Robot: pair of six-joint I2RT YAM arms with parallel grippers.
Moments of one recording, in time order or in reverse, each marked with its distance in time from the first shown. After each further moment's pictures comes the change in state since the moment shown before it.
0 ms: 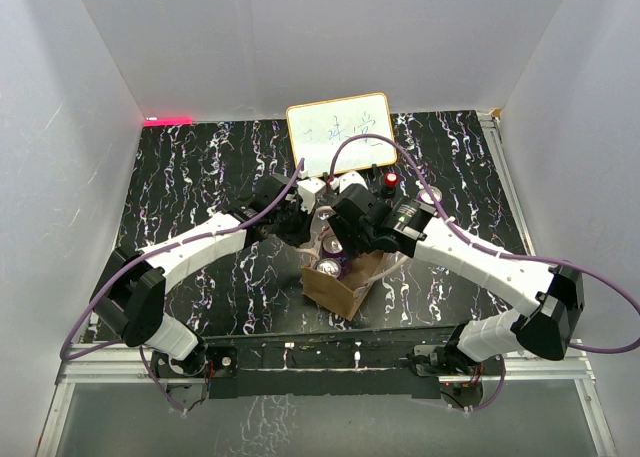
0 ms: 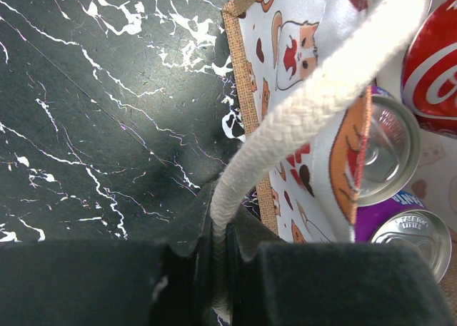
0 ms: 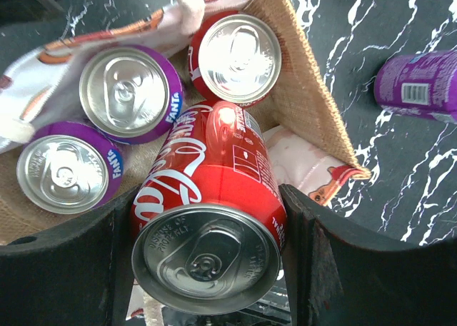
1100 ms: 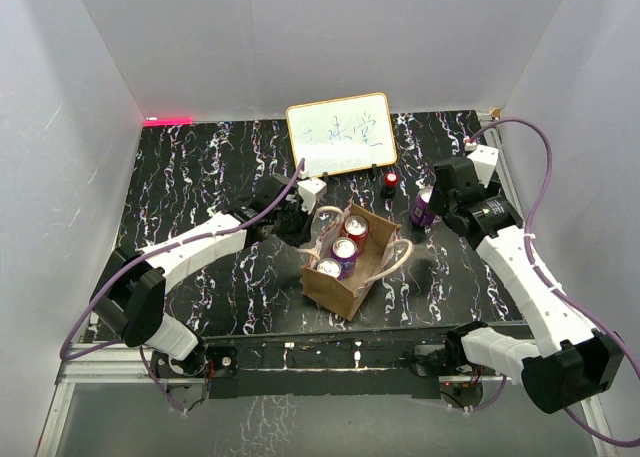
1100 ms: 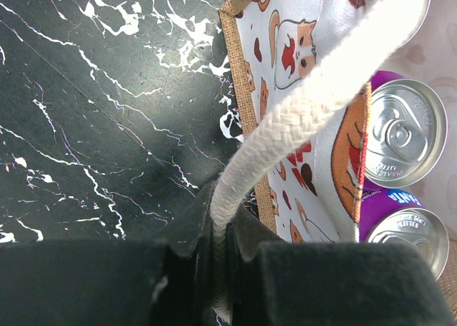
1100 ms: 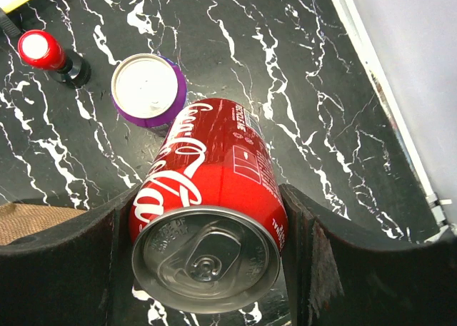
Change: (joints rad) left arm -0.003 0.000 0.000 0.000 0.002 0.000; right arm -0.617 -0.276 -0.211 0.109 0.188 0.193
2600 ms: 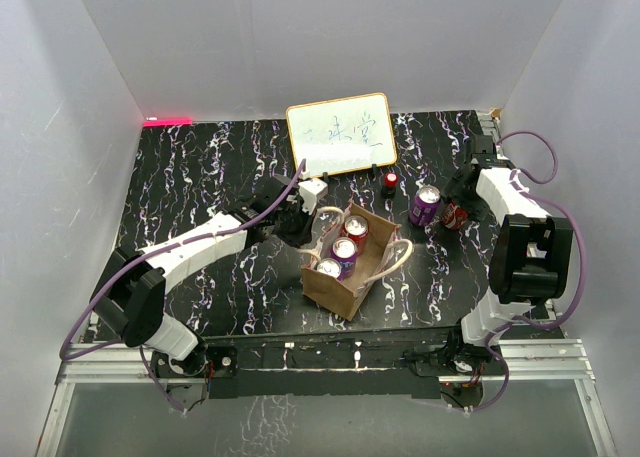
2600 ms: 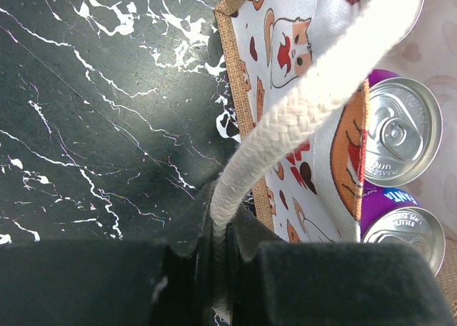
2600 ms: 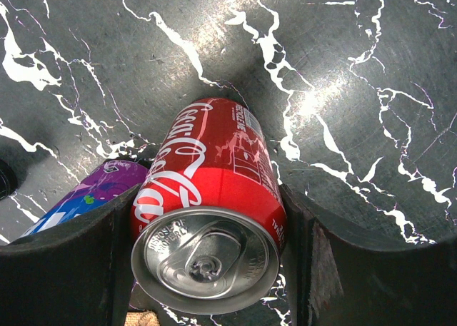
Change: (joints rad) left arm -0.007 0.000 0.000 0.000 0.002 0.000; right arm -0.417 0.582 0.124 0.151 -0.353 0.114
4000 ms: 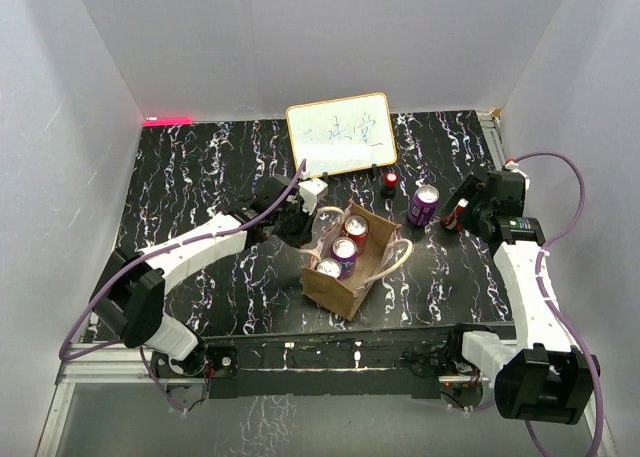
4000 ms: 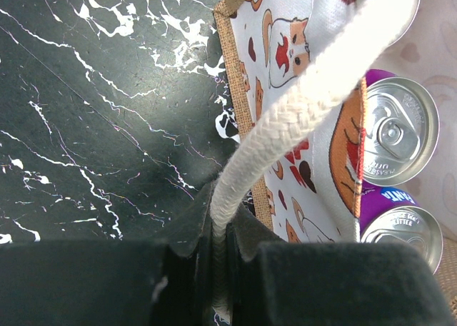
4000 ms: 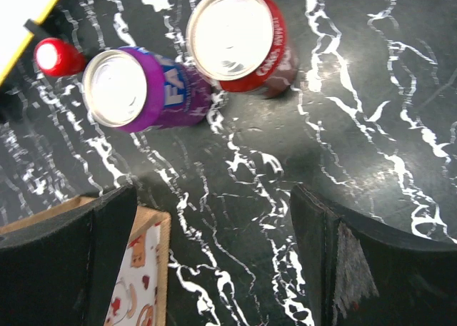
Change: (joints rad) left arm -0.003 -0.004 0.000 0.000 -0.005 0.000; right arm 0.000 -0.658 -0.335 0.047 -0.200 -0.088
